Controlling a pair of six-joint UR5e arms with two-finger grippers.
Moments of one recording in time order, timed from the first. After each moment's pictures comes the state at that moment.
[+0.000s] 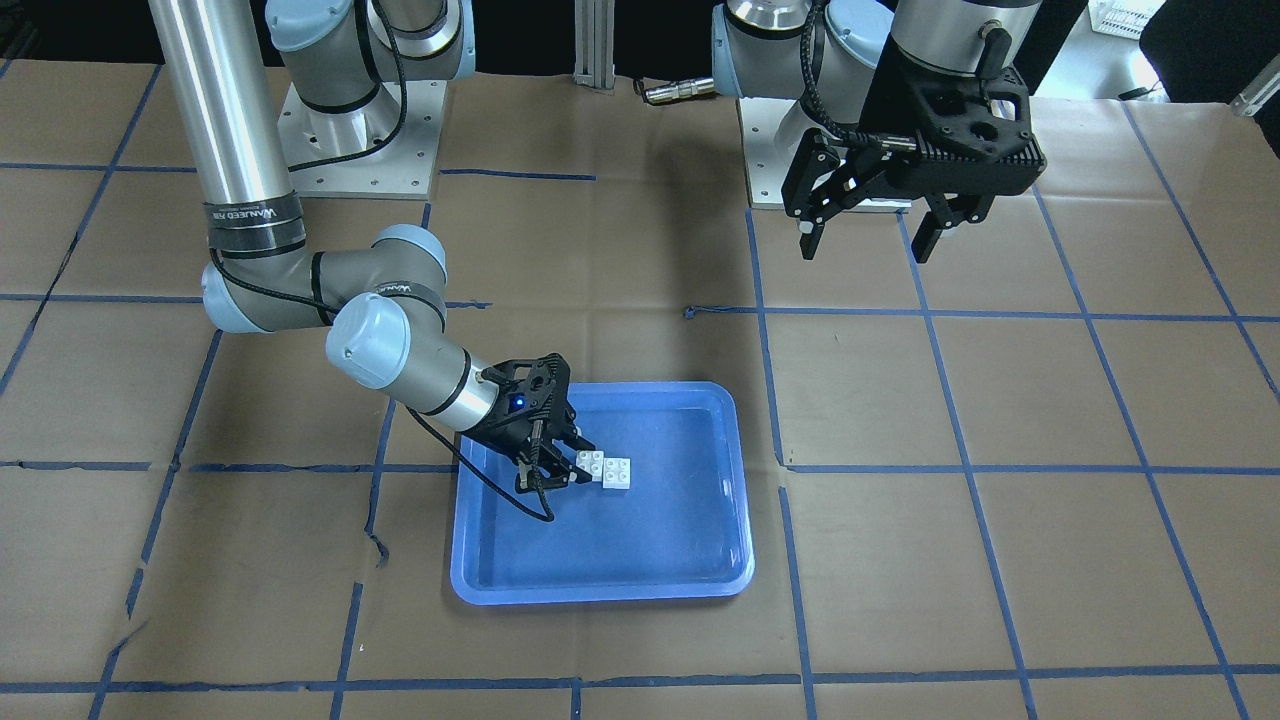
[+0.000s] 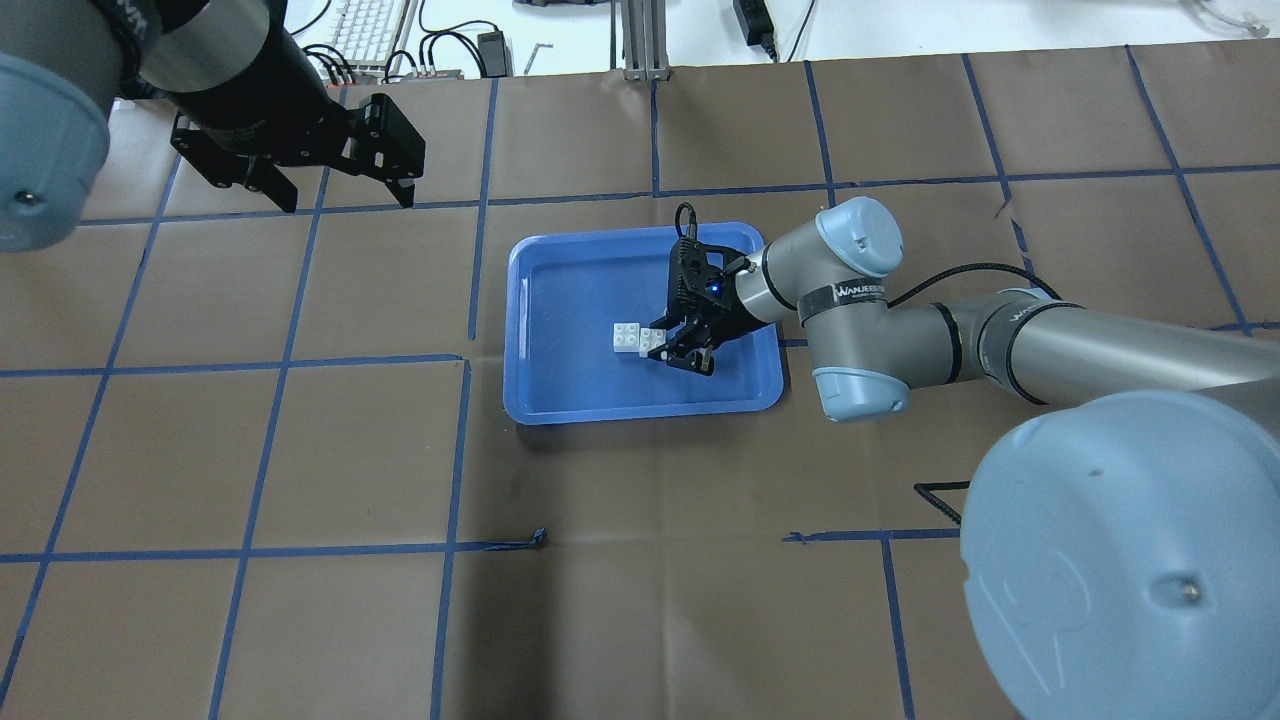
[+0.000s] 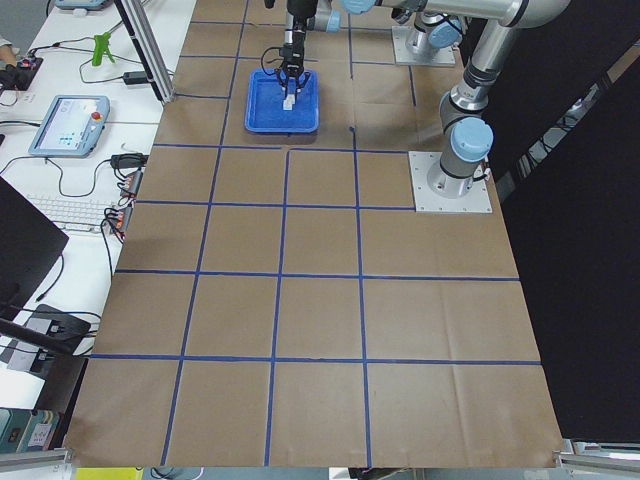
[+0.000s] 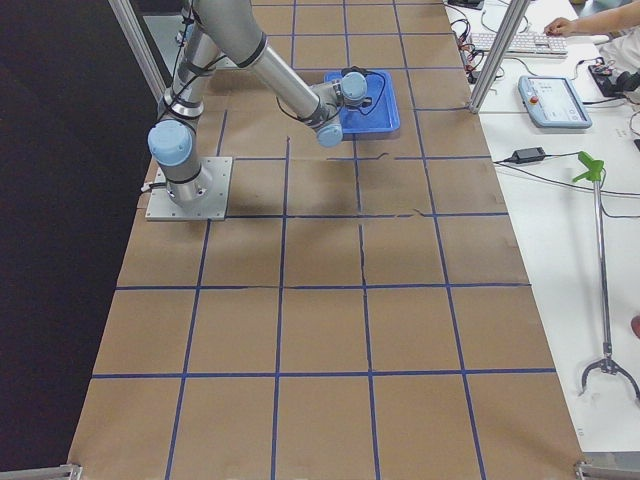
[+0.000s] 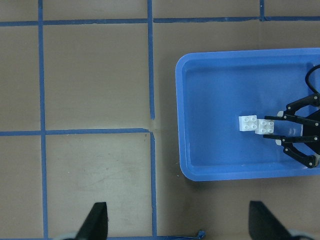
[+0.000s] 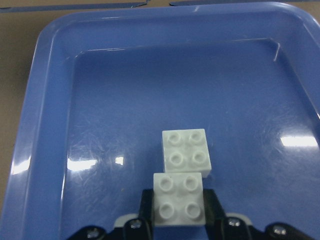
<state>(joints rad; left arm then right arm) -1.61 -1.55 -1.54 -1.48 1.57 -0.03 1.70 -1.01 1.96 -2.72 -0.92 -1.30</state>
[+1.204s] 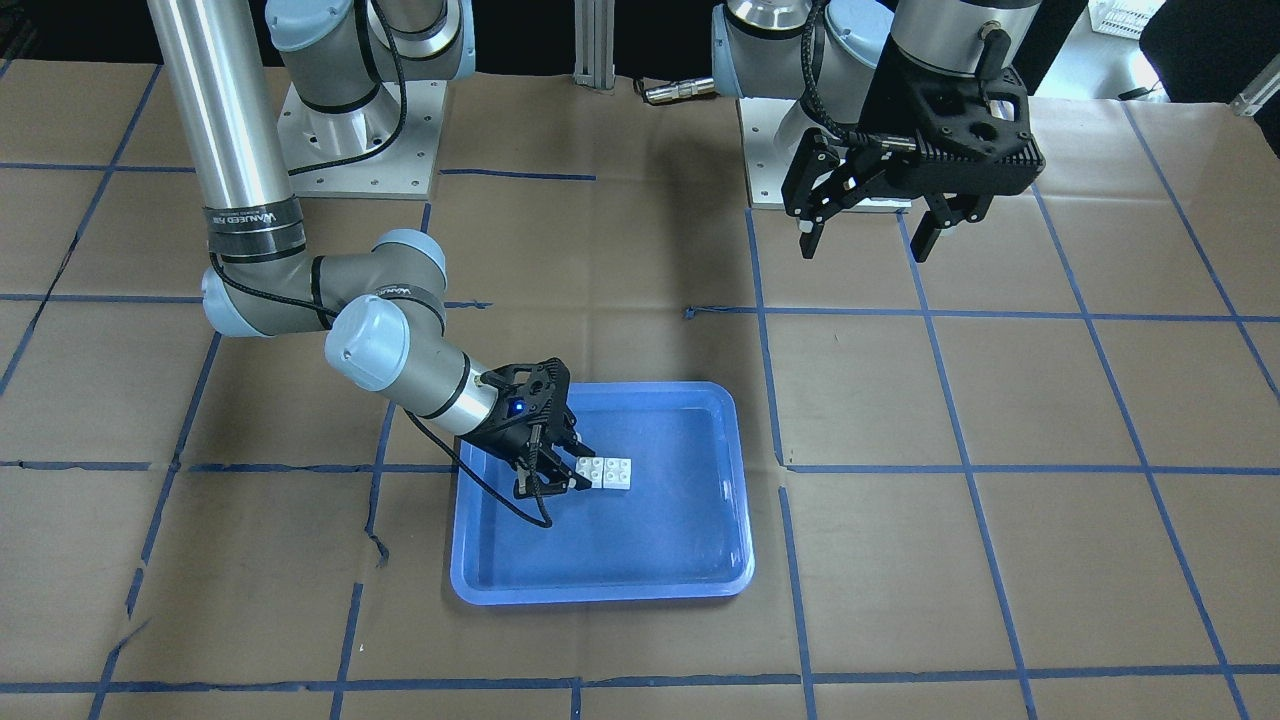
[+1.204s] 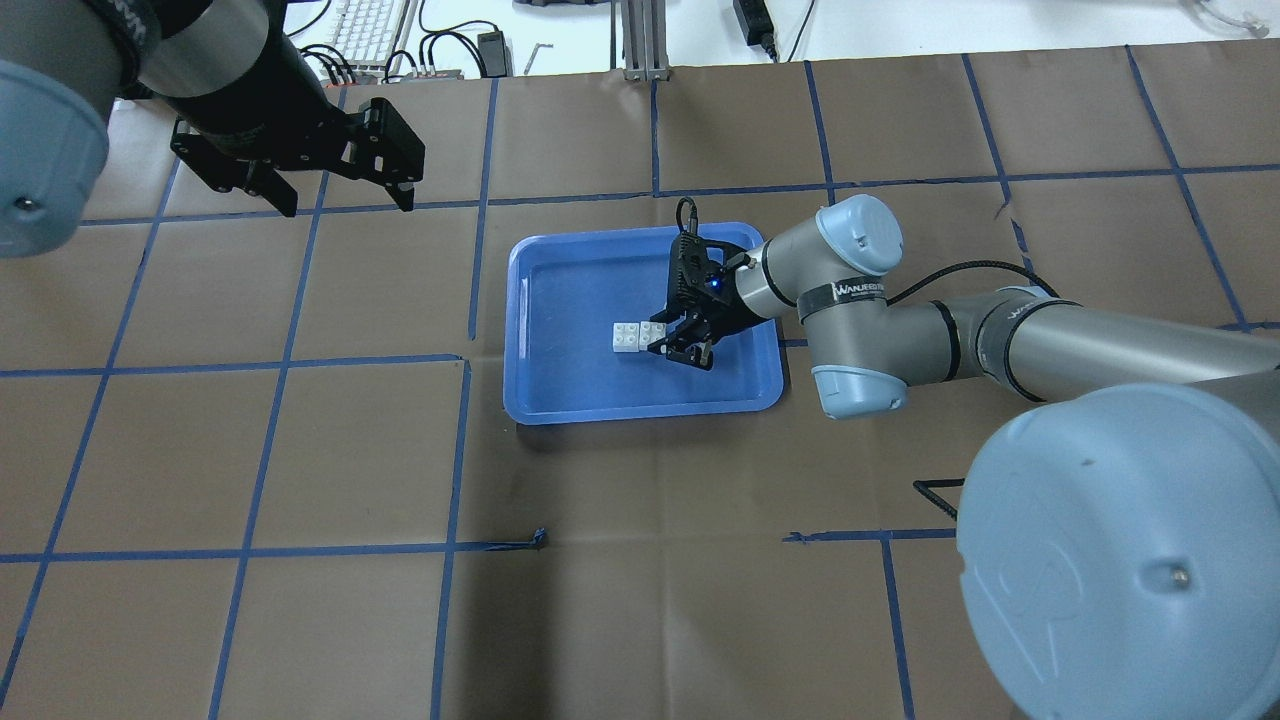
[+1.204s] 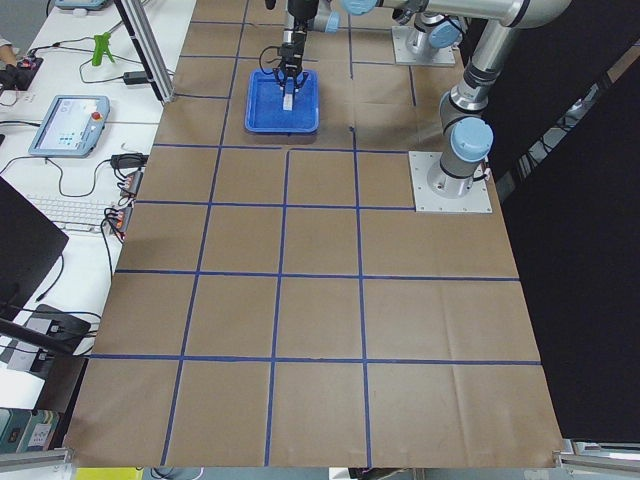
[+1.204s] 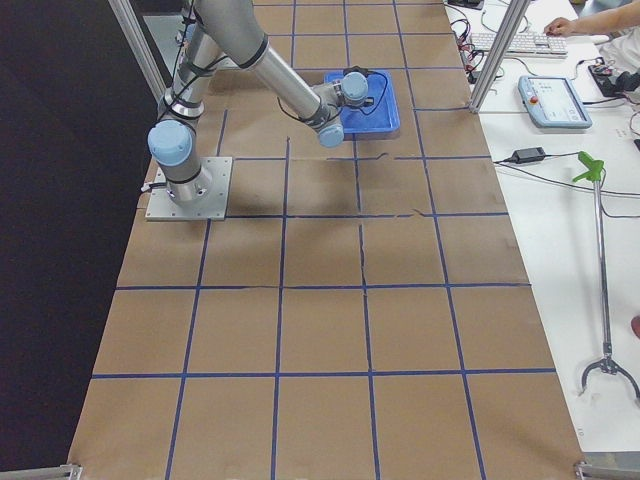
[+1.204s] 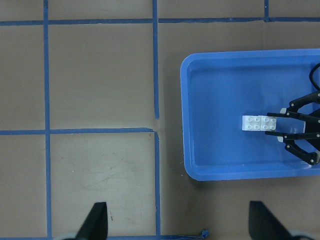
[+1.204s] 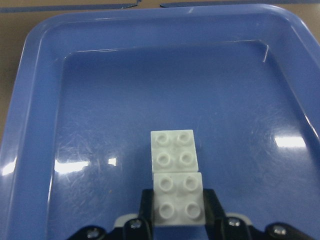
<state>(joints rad) -1.60 -1.54 -1.55 -1.48 1.57 -0.03 1.70 -1.01 1.95 -2.74 -0.92 -1.29</state>
